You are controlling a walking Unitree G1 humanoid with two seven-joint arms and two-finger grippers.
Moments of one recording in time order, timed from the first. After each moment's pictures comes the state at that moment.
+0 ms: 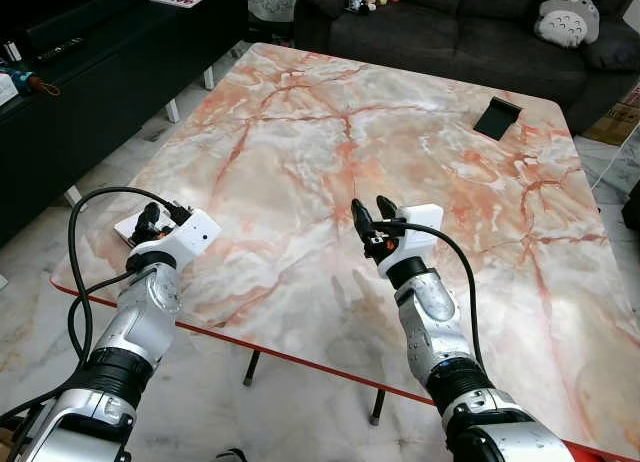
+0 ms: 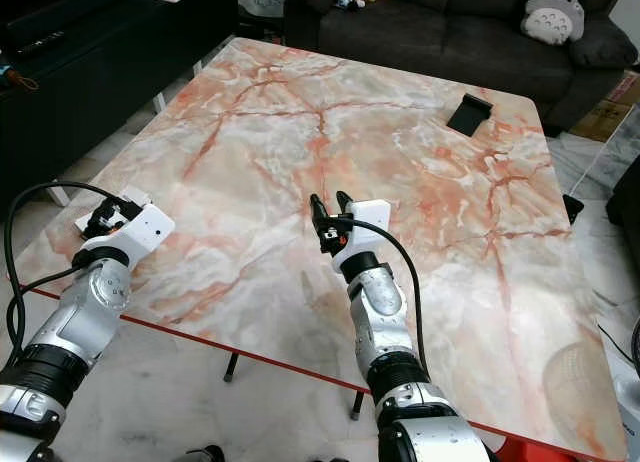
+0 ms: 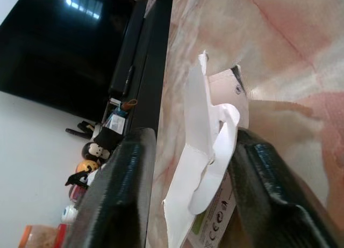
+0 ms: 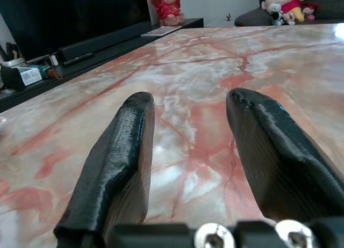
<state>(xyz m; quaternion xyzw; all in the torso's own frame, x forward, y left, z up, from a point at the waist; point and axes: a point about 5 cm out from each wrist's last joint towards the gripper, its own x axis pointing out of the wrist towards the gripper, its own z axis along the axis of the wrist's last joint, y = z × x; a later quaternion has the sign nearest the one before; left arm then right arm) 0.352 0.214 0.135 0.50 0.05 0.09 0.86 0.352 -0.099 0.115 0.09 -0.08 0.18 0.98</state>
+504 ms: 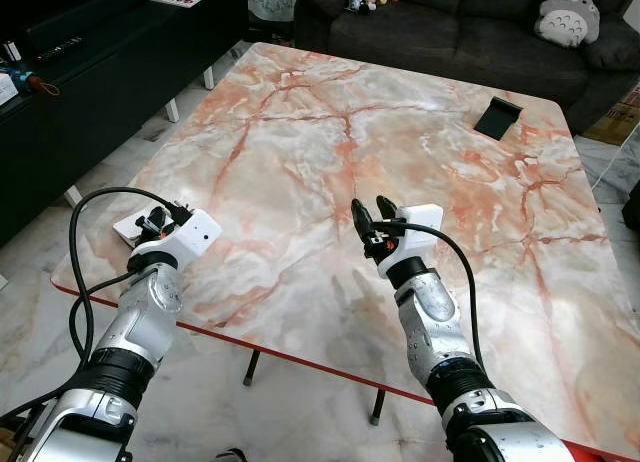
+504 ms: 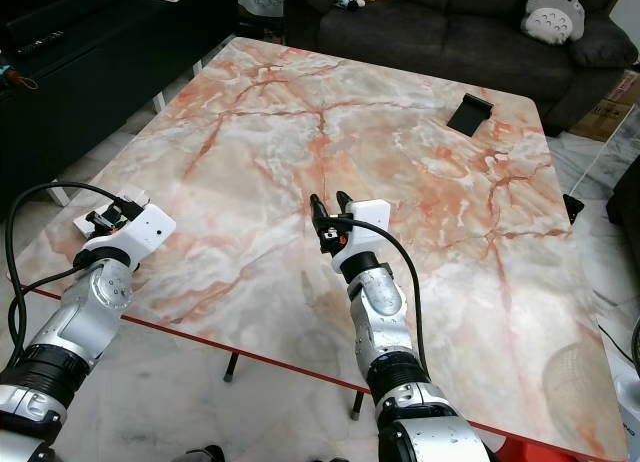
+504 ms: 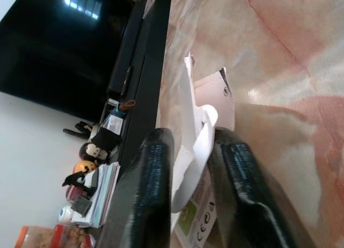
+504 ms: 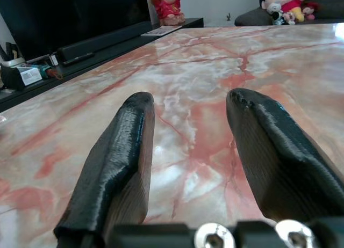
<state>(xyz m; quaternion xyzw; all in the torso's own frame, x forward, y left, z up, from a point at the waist) 0.352 0.211 0.135 0.50 0.05 0.08 0.86 0.352 -0.099 0.115 0.09 -0.08 0.18 0.98</state>
